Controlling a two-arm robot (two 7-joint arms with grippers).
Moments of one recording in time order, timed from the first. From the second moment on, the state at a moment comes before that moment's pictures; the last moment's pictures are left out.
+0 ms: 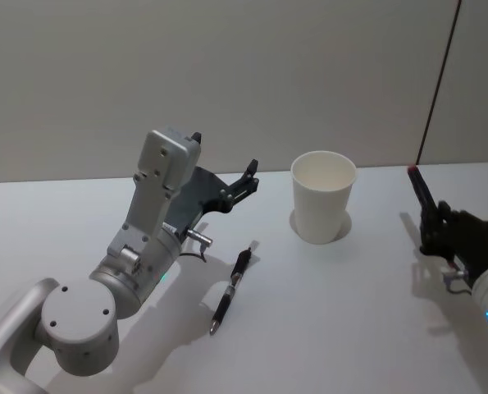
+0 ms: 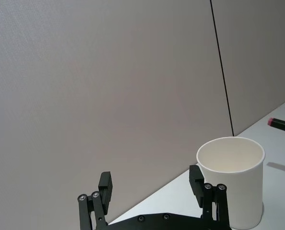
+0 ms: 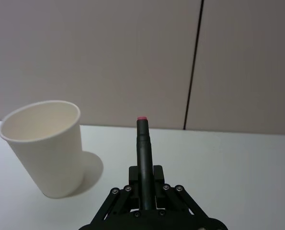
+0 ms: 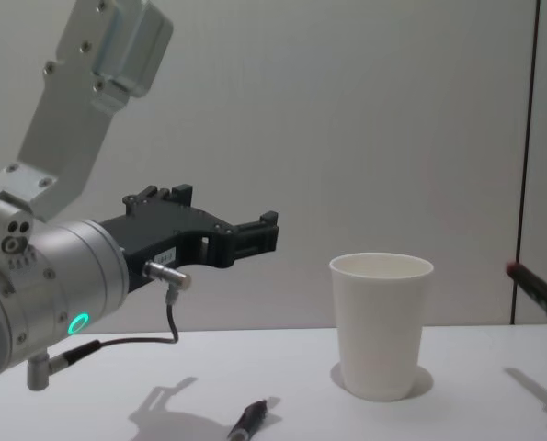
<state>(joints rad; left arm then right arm) -0.24 0.38 0.45 -1.63 -0.20 0.01 -0.01 -0.03 0.22 -0.17 -1.78 0.20 0.31 -0.06</state>
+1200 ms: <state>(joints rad) -0.24 0.38 0.45 -1.63 -0.20 0.01 -0.01 0.25 0.10 -0.24 -1.49 0.02 -0.11 0.23</state>
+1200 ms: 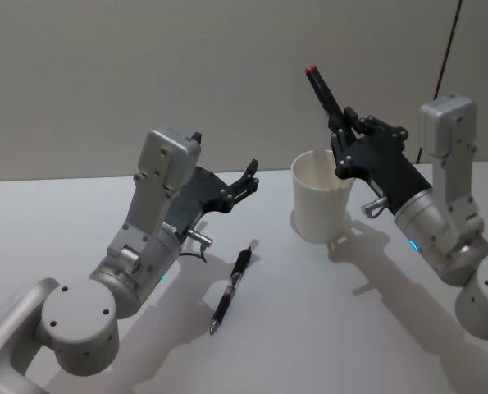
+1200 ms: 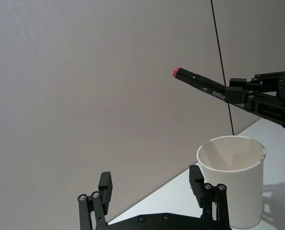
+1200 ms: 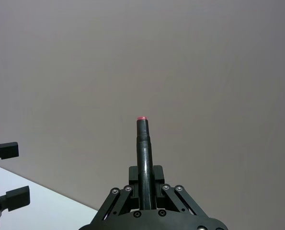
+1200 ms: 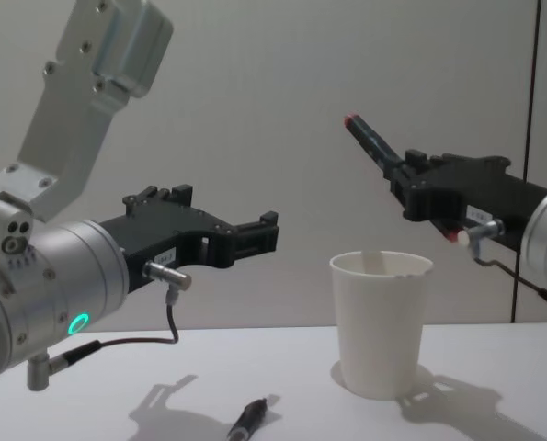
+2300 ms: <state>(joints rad) -0.24 0.38 0.45 -1.63 -0.20 0.01 -0.01 0.37 0.04 -0.27 -1.23 -0.09 -0.34 0.21</state>
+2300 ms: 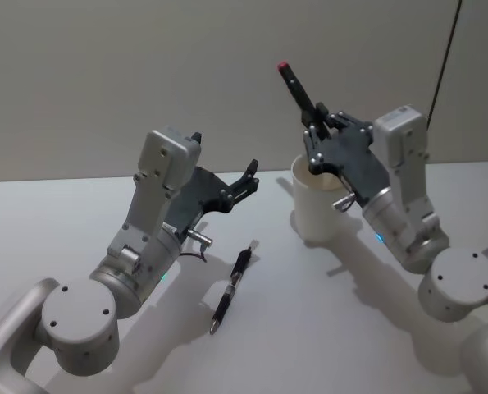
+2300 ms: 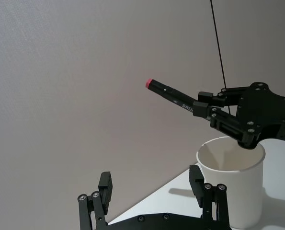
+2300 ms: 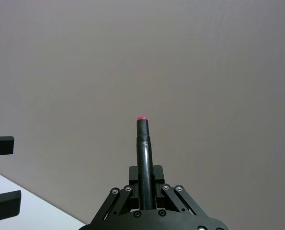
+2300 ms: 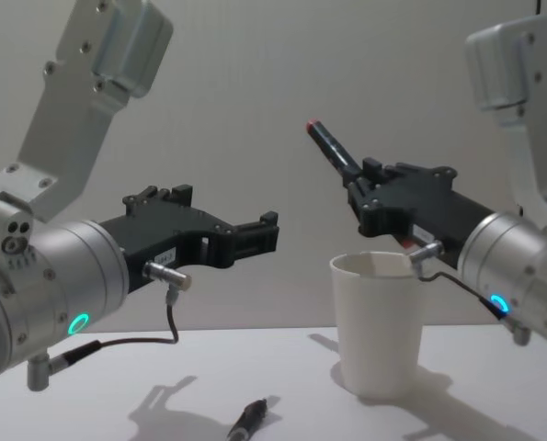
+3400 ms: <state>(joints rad) -0.24 0.38 0.45 -1.63 -0.20 0.01 -0.01 0.44 0.01 -0.29 -1.06 -0.14 -0.45 0.20</state>
